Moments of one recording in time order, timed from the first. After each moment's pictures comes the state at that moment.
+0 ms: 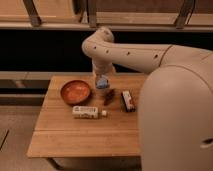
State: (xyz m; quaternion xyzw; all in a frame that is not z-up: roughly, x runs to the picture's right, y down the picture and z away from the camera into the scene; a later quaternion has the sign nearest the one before) arm -0.002 -0.058 0.779 -0.16 0.16 0.55 0.80
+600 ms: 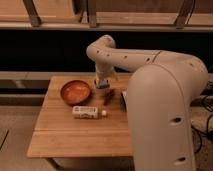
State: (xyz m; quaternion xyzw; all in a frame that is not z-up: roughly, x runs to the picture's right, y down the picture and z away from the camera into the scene) arm 0.012 -0.034 0.833 -0.19 0.19 0.55 0.79
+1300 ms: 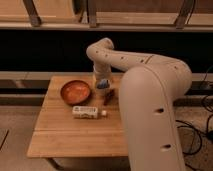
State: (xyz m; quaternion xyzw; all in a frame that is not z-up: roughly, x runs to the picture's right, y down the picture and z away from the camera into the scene) arm -0.010 -0.029 0.861 -0.23 0.17 0.56 0.78
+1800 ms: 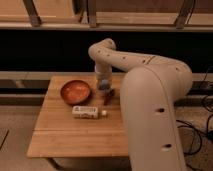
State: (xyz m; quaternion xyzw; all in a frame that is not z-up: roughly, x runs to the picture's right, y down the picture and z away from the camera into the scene) arm -0.004 -0.023 0.861 -0.25 0.18 0.57 0.76
